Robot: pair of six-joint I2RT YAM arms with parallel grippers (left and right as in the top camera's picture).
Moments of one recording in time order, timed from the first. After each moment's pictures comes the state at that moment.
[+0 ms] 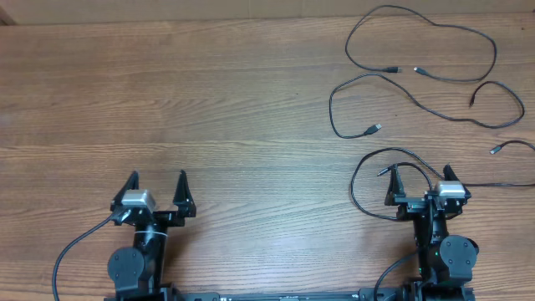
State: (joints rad) left arm 0.13 0.01 0.01 0.00 0.17 -0.18; right arm -0.04 0.01 0.02 -0.03 -0.01 -0.03
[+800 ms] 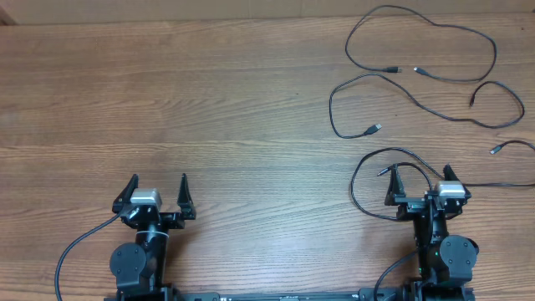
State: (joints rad) left arm 0.12 0.01 0.01 -0.06 0.13 -0.05; right arm -0.04 0.01 0.02 -0.03 -0.01 -0.03
